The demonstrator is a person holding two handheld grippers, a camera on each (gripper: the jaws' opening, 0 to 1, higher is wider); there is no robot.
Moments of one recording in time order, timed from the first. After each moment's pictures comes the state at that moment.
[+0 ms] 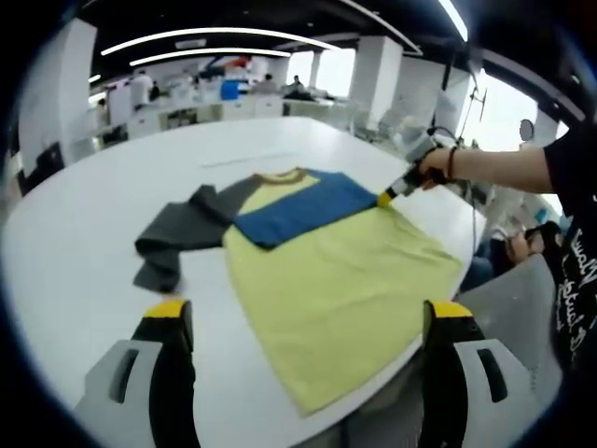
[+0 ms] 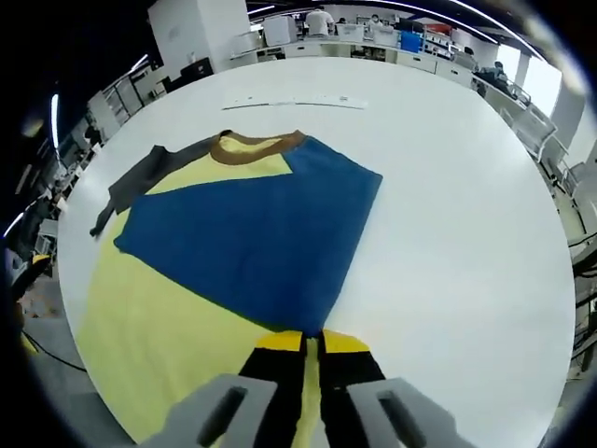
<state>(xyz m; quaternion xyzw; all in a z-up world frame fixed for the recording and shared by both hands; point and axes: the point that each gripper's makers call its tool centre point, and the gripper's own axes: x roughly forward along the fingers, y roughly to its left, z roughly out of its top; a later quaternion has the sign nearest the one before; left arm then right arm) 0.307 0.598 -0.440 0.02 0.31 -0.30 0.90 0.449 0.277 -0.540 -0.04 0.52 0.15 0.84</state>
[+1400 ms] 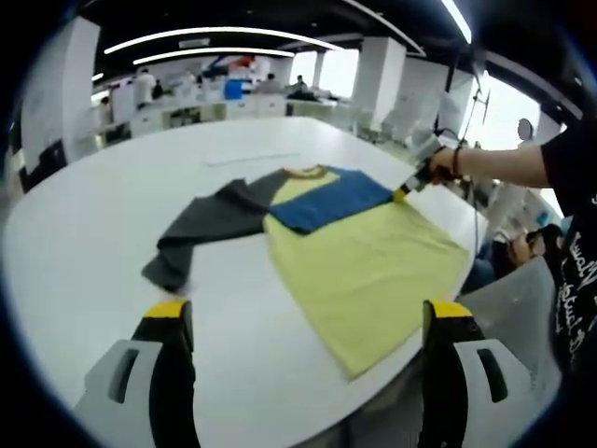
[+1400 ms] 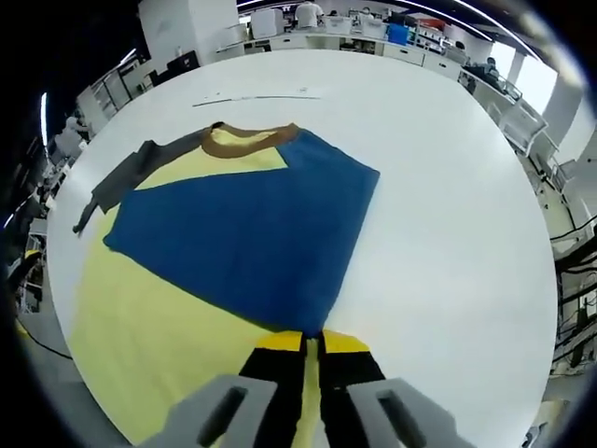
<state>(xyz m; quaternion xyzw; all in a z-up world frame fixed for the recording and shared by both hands) 0.309 0.601 -0.440 0.02 0.31 -0.30 0.90 0.453 0.218 -0.540 -0.05 0.53 0.12 0.84</state>
